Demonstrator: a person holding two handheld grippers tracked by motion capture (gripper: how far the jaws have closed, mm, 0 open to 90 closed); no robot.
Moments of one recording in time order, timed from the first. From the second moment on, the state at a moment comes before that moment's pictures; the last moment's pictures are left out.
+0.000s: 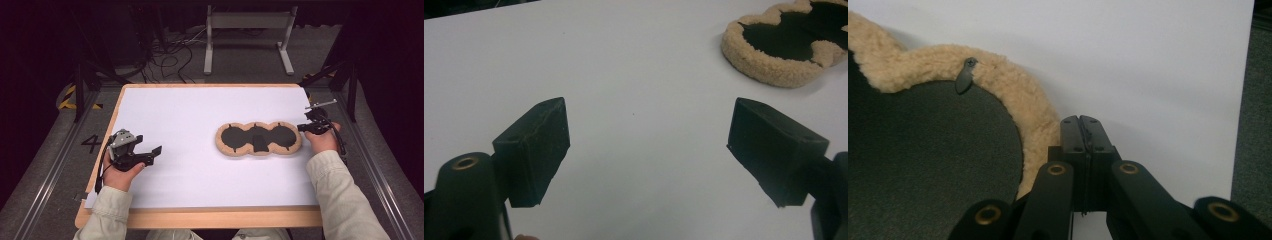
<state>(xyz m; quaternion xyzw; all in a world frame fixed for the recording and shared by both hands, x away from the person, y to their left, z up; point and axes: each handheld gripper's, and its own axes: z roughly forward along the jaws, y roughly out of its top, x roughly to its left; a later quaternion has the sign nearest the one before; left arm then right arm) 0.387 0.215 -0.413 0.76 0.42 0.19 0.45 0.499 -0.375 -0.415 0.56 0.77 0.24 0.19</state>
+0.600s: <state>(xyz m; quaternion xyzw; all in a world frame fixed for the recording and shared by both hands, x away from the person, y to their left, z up) 0.391 0.210 -0.414 0.77 0.42 0.19 0.45 0.500 -0.347 -0.425 0.53 0.79 0.24 0.17</state>
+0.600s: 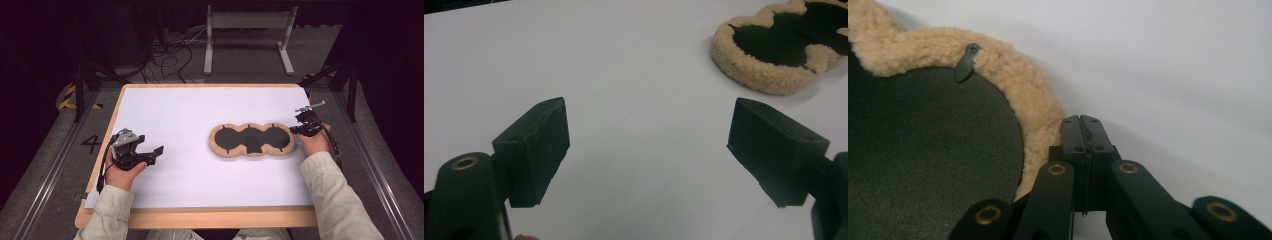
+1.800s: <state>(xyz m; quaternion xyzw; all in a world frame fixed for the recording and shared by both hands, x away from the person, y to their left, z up) 0.442 0.182 -0.439 0.81 0.44 0.15 0.35 0.476 -0.250 -0.427 0.43 0.84 0.28 0.14</state>
